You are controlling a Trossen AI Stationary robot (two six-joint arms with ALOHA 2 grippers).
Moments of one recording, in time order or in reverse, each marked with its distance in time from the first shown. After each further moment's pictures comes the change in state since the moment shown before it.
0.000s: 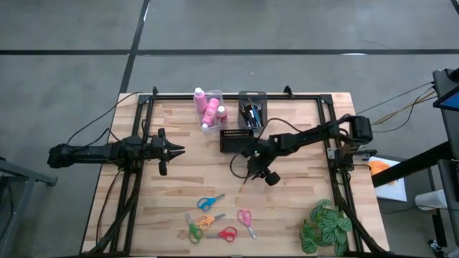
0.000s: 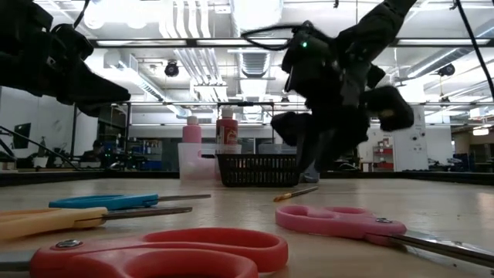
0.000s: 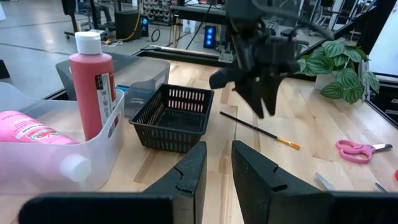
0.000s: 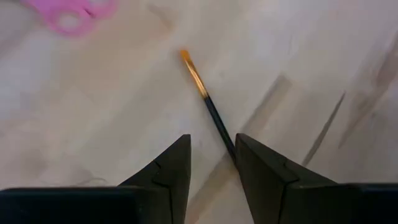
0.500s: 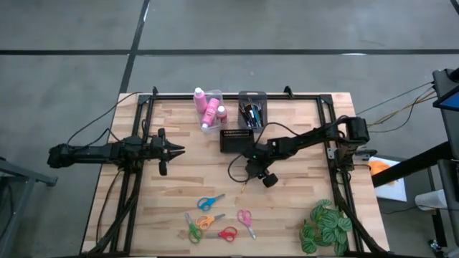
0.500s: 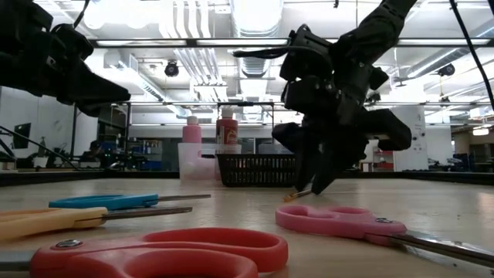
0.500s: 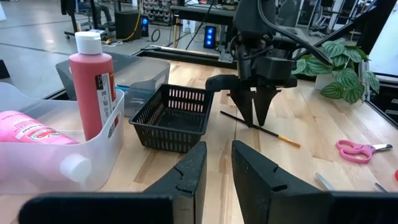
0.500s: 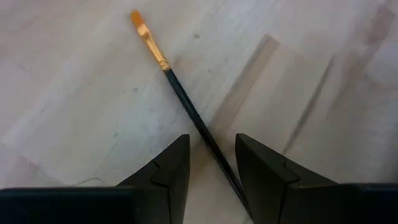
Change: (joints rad) left arm 0.000 0.000 0.000 0.000 0.000 0.000; right arm 0.035 0.048 0.006 -0.001 0.188 0.037
